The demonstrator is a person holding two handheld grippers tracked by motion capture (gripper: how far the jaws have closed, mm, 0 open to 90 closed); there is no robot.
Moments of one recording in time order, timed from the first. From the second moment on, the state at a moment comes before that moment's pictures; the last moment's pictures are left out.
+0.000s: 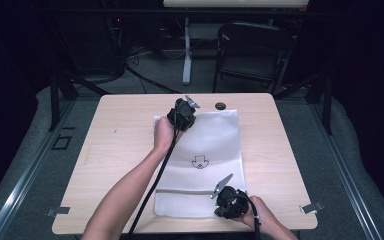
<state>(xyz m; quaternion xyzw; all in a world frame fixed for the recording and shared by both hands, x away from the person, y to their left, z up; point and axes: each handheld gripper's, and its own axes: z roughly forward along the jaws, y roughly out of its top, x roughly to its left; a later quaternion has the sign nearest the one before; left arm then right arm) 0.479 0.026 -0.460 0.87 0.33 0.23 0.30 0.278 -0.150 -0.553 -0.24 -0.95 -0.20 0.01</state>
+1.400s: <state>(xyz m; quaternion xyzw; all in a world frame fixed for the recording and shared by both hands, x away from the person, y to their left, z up) 0.506 0.018 -0.484 0.86 0.36 0.20 0.29 0.279 -0.149 -0.553 -0.23 -0.95 -0.20 0.02</state>
